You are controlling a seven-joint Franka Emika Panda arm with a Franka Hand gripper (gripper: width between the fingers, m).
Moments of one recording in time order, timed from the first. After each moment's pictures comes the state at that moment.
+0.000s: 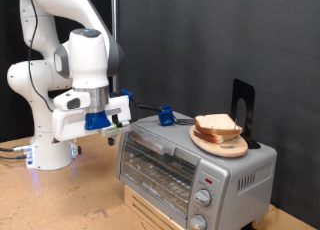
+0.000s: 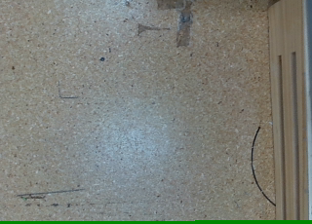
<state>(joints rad) -0.02 -0.28 -0.08 -2.67 -0.01 2.47 0.76</state>
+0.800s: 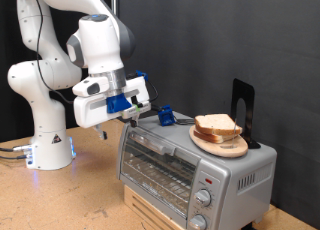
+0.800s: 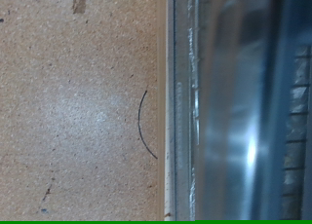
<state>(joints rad) 0.08 -0.34 -0.04 -2.62 0.17 2.43 0.72</state>
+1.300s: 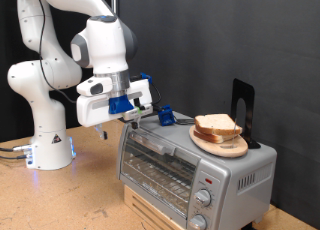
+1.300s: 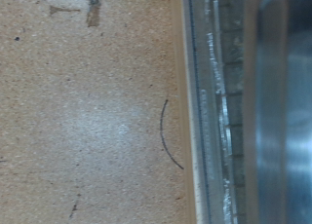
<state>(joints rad) 0.05 -0.31 -0.01 -2.62 0.10 2.43 0.82</state>
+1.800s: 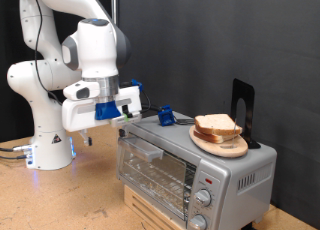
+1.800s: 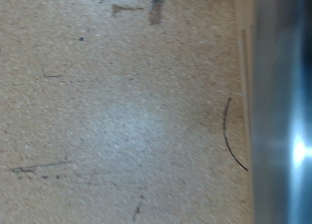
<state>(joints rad) -0.02 -0.29 -0.04 -2.62 0.02 2.43 0.80</state>
